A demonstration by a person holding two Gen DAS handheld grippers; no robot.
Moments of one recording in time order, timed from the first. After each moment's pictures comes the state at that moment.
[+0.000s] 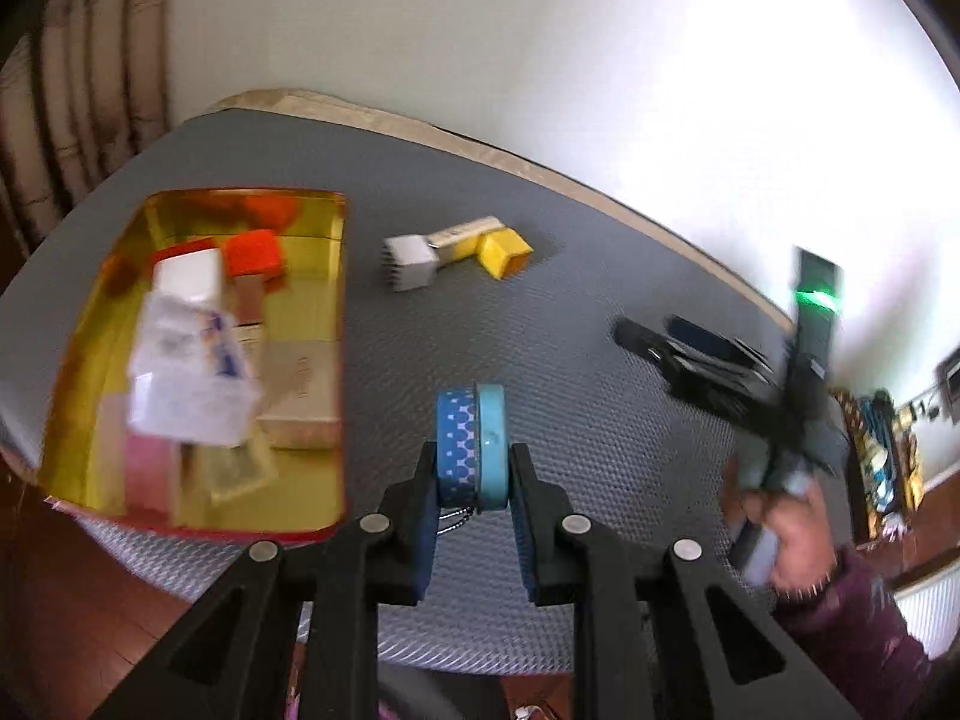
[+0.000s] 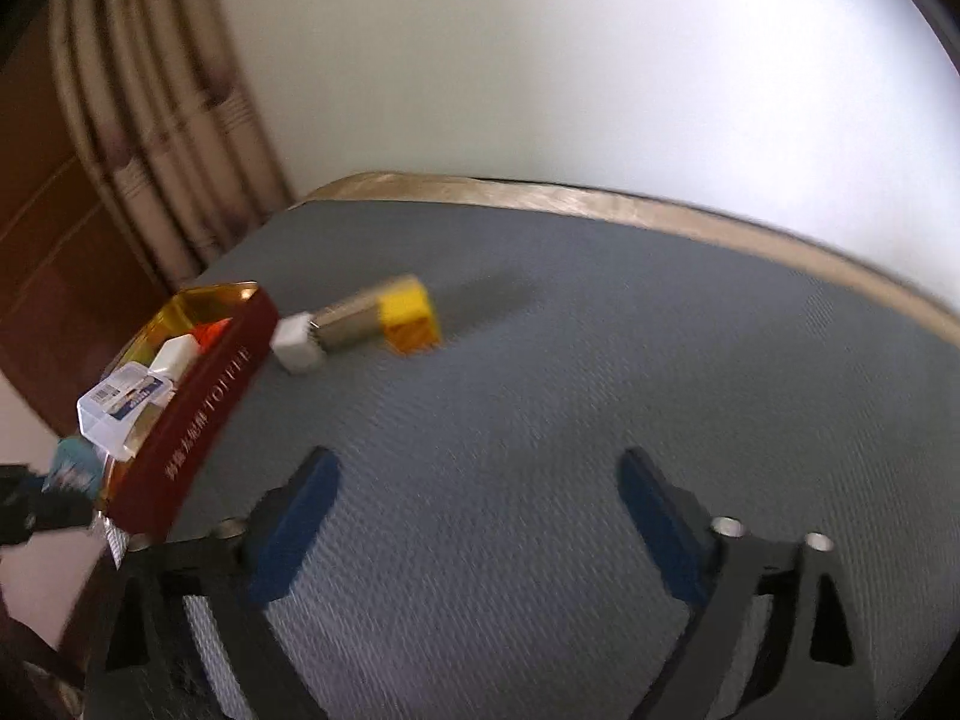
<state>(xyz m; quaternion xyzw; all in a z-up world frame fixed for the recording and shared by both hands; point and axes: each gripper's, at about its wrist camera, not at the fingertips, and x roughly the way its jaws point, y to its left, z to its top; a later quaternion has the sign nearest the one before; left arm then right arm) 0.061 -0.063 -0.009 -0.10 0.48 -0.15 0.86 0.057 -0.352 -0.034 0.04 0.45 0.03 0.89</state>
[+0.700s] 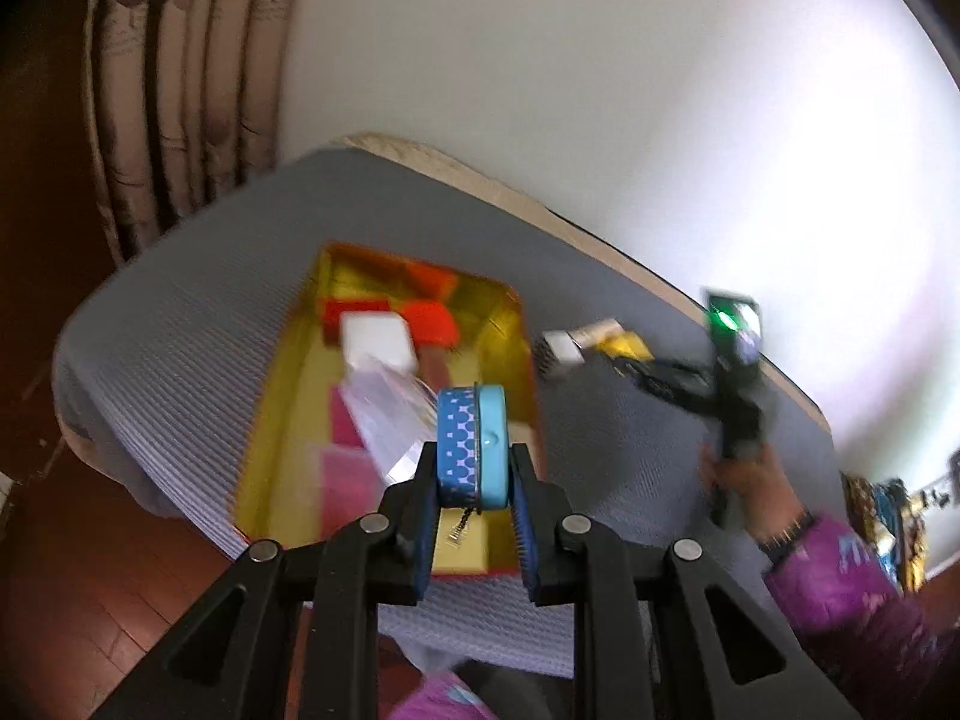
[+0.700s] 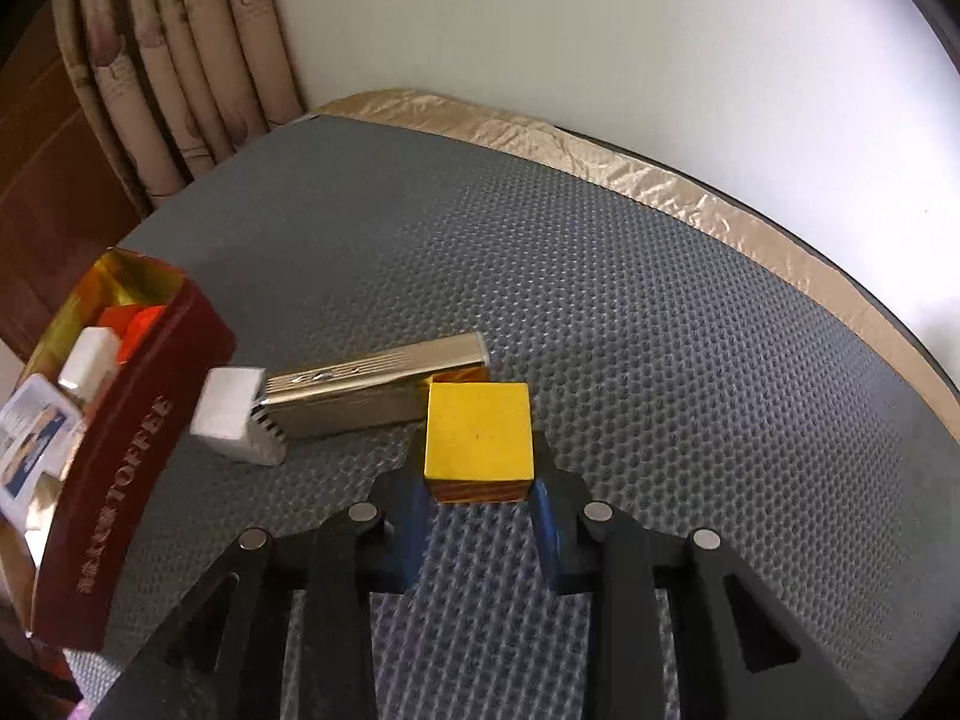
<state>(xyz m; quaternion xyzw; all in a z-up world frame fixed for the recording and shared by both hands) 0.051 0.053 0.043 -0.14 0.44 -0.07 0.89 0.179 -0.308 -0.089 -0.04 0.52 0.06 0.85</state>
